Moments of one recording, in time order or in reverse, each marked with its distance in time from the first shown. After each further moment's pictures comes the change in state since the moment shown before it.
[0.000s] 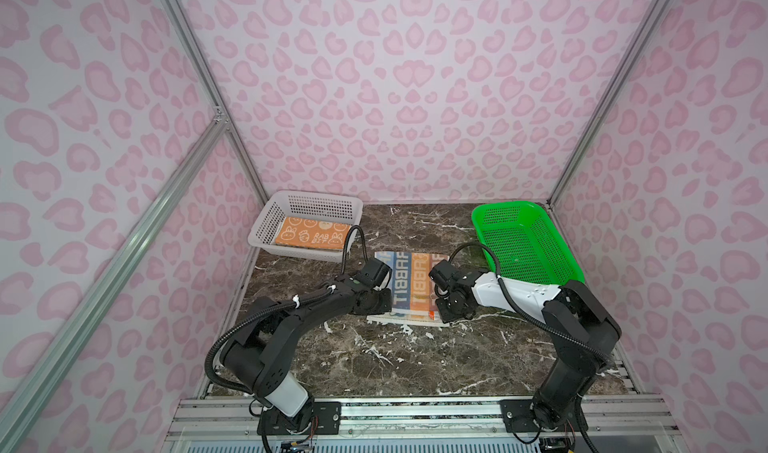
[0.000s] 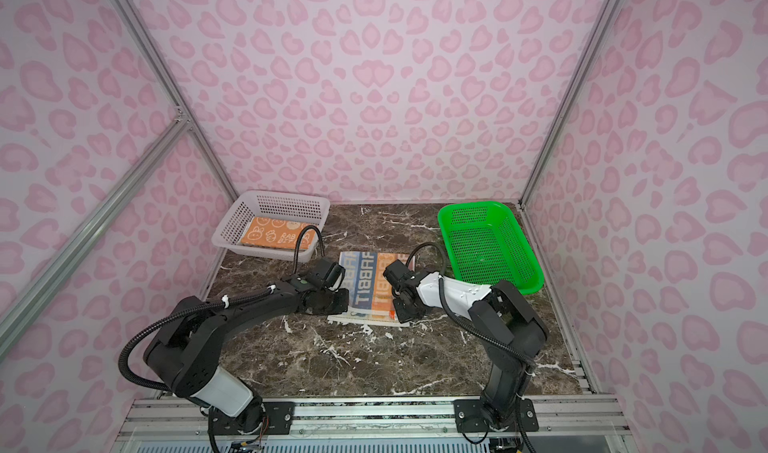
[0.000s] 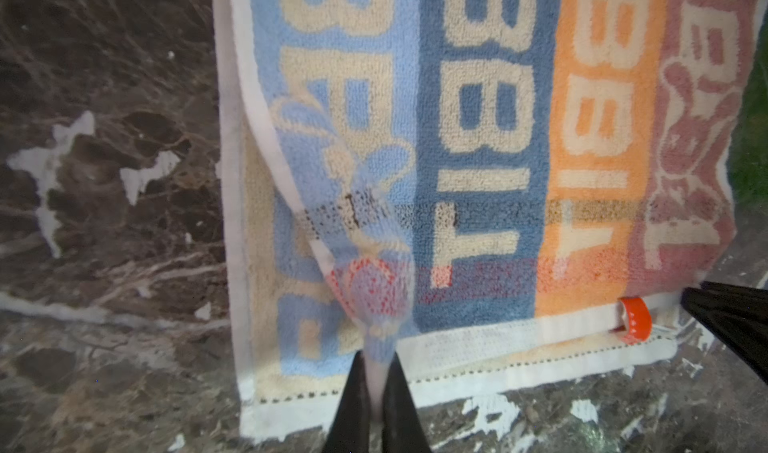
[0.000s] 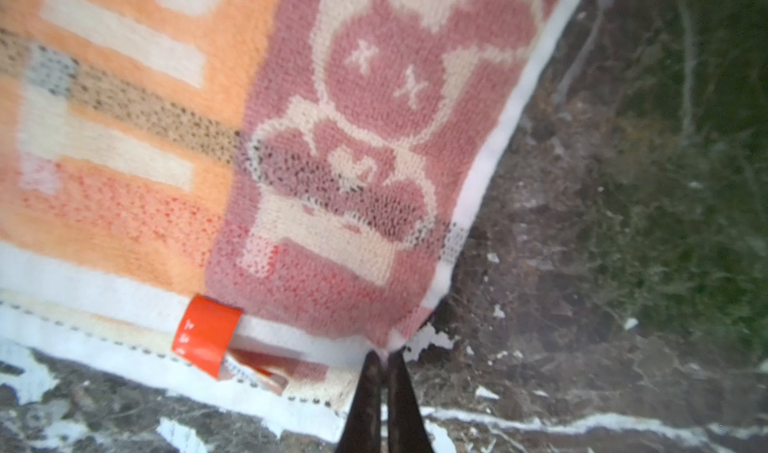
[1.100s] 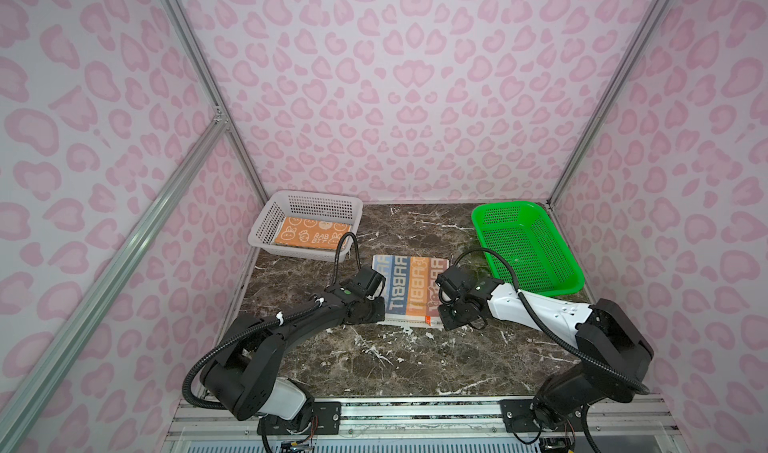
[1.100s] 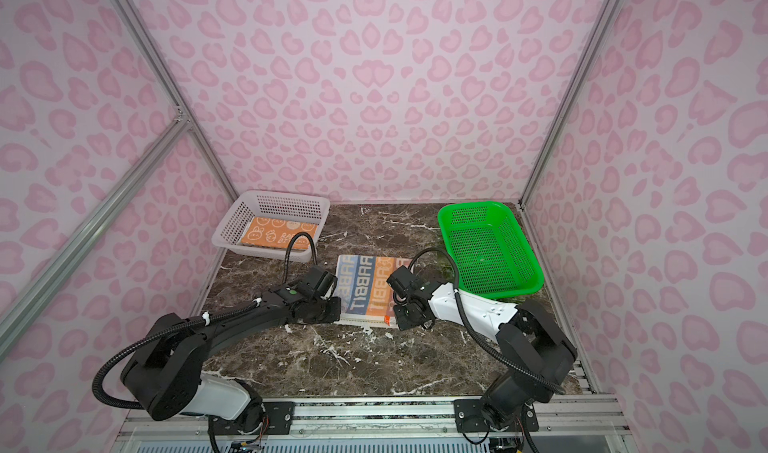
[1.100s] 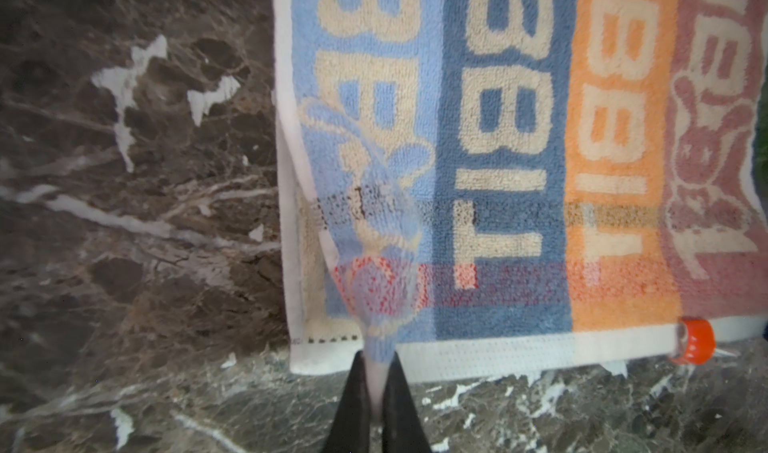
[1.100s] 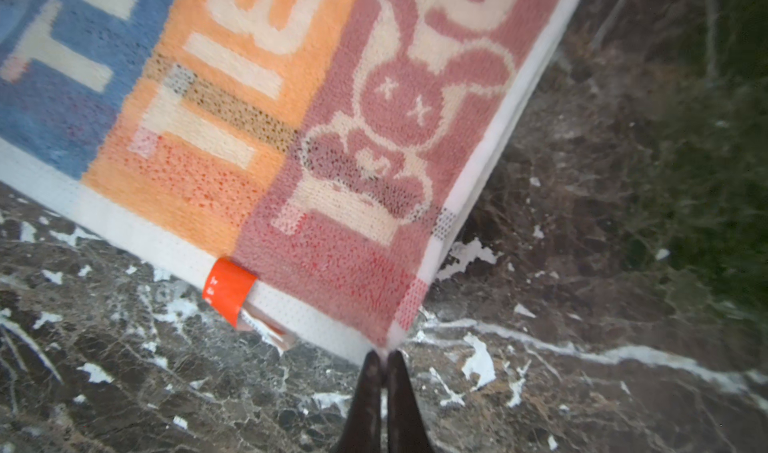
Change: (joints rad) left arm -0.002 -0.133 -0.124 -0.018 -0.026 0.000; right arm 0.045 -0.167 -0.114 0.027 -0.082 0.031
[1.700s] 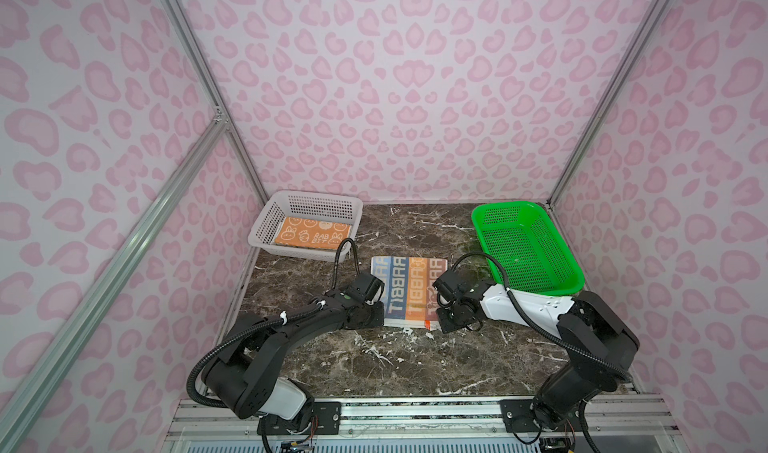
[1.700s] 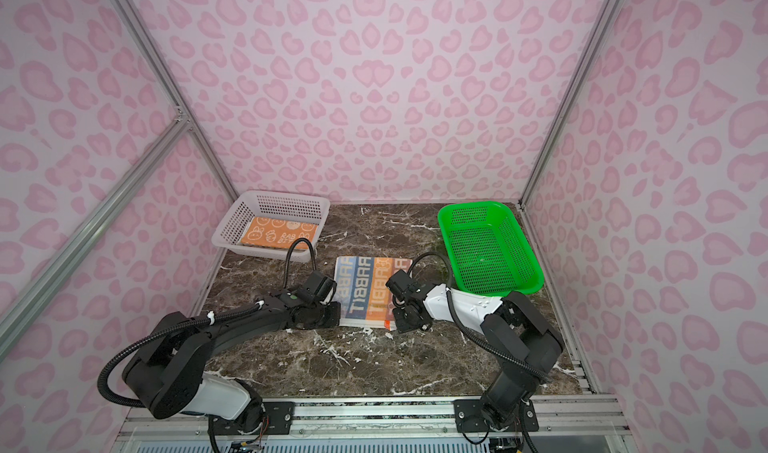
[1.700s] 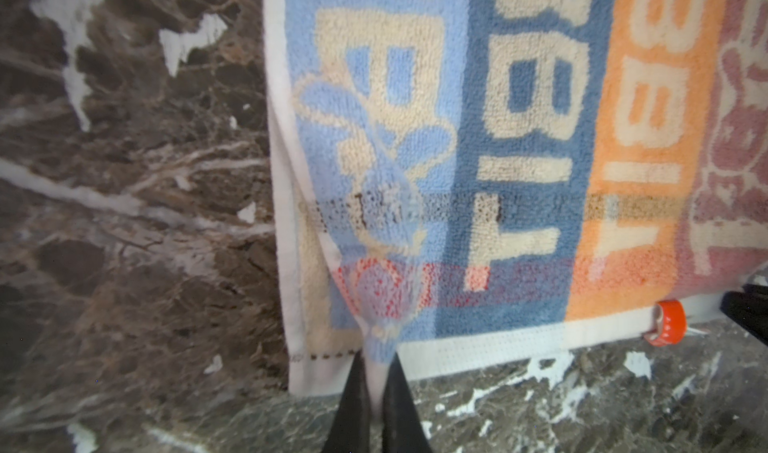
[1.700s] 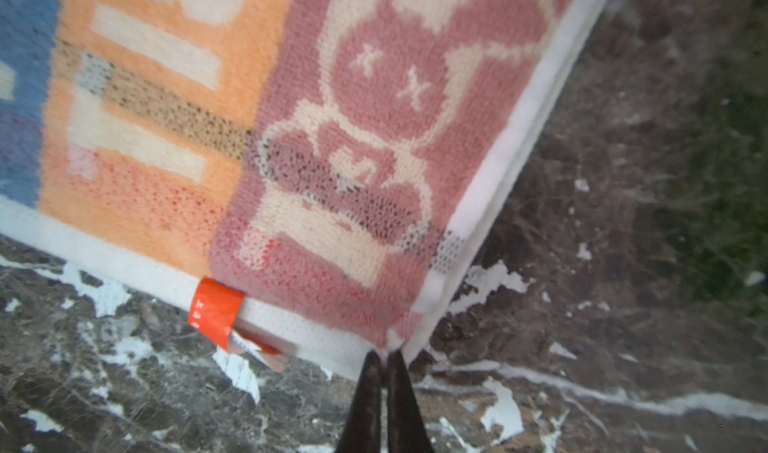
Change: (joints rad) left arm 0.000 0.010 -0.047 0.050 0.018 -0.015; right arm -0.008 0.067 -0.024 0.066 -0.009 0.015
